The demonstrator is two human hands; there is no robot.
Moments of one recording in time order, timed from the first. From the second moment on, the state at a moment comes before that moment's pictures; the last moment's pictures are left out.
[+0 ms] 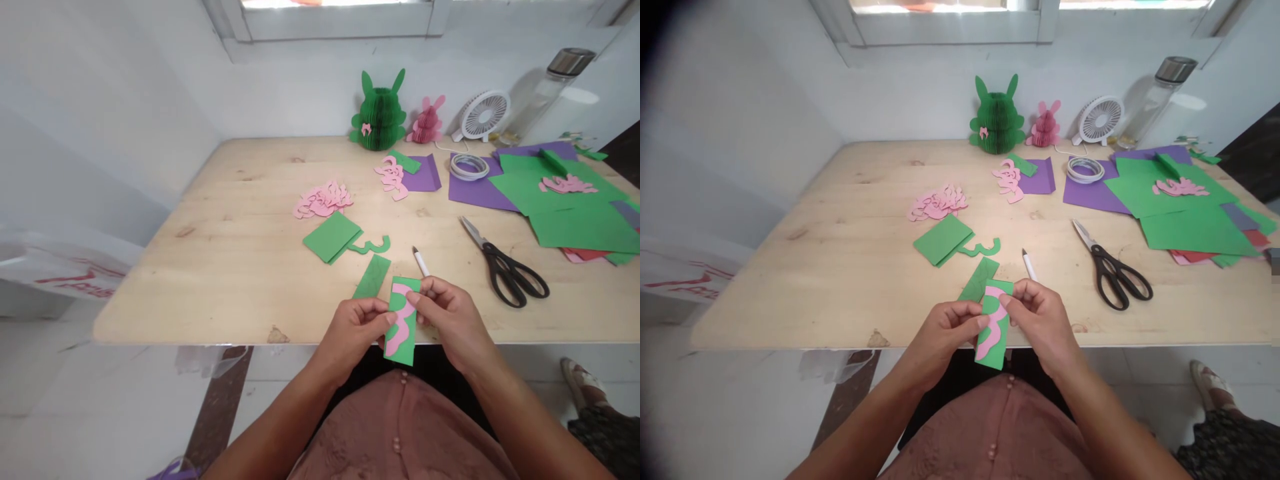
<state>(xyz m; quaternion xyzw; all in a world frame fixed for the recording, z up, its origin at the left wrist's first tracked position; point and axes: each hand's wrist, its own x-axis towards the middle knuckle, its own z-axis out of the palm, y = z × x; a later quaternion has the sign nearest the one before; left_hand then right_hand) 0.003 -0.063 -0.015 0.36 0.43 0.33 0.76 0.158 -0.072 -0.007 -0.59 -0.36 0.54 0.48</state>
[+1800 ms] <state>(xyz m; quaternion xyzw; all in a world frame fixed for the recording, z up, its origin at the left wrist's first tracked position) 0.000 -0.051 -0.014 0.39 0.41 0.32 0.76 0.160 -0.065 -0.012 -0.59 -0.40 0.51 0.47</state>
